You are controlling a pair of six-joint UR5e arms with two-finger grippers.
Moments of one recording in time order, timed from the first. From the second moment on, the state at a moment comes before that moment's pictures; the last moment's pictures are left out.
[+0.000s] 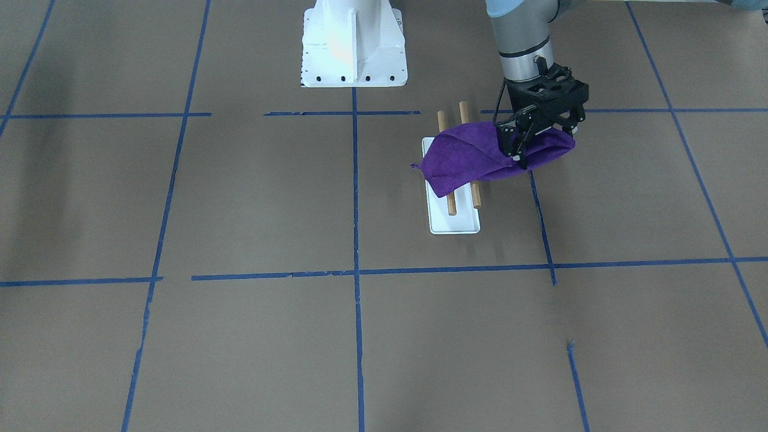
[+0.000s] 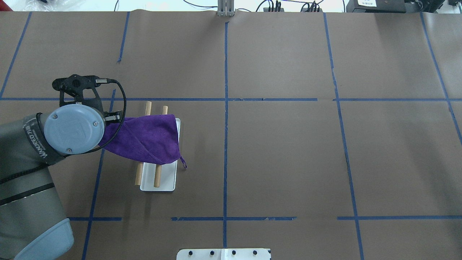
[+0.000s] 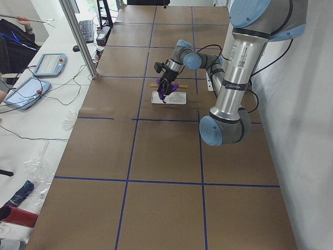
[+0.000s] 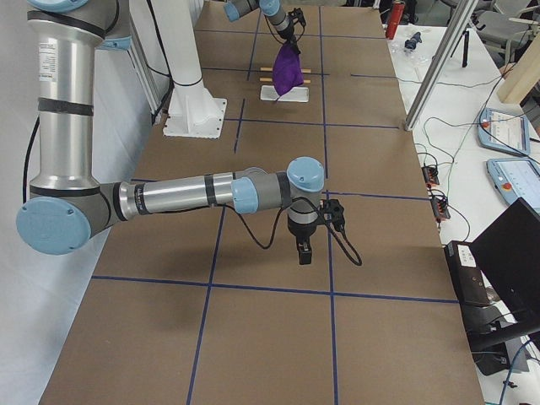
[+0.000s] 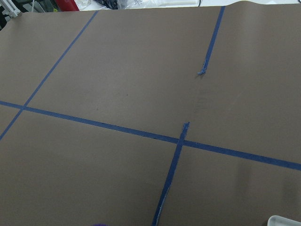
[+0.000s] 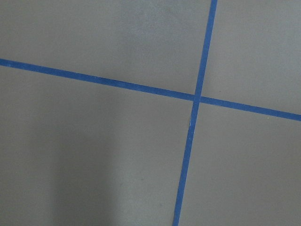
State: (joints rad) left arm -0.53 -1.91 -2.14 -1.17 -1.40 -1.40; right arm 1.42 -1.66 1.81 -1.54 2.24 0.07
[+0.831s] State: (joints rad) left arm -0.57 -1.97 -2.15 -1.17 -1.73 -1.23; right arm 1.42 -1.66 1.81 -1.54 2.24 0.07
